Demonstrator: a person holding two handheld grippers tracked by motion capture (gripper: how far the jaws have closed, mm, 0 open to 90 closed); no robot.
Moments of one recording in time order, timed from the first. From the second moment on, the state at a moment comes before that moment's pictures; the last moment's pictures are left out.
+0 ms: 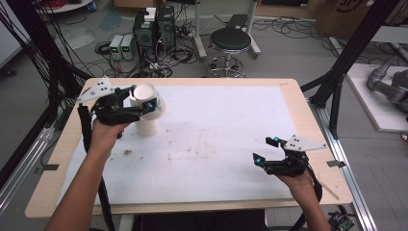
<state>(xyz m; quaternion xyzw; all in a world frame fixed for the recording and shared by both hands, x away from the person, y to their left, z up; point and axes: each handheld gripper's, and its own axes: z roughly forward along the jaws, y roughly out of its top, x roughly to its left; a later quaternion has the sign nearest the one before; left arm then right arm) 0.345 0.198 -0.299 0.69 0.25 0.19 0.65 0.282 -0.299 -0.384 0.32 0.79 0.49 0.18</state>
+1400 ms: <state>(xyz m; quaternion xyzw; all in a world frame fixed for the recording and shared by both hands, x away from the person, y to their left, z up) 0.329 0.118 -0.365 0.74 0.19 0.10 0.64 0.300 -0.238 -0.379 0.24 0.83 0.49 0.13</state>
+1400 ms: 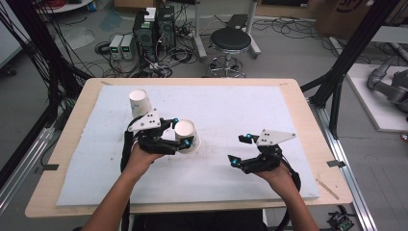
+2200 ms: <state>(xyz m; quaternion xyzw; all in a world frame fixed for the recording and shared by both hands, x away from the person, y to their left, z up) 0.326 0.096 -0.370 0.76 0.15 0.05 0.63 0.303 -0.216 -0.377 0.19 0.83 0.51 0.09</state>
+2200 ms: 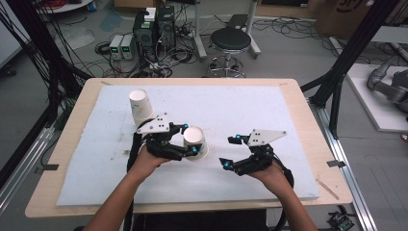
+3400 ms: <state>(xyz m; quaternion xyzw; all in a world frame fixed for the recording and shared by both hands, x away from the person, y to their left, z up) 0.326 0.070 -0.369 0.74 0.09 -0.02 0.66 0.312 -0.180 -0.386 0.14 0.81 0.56 0.02</state>
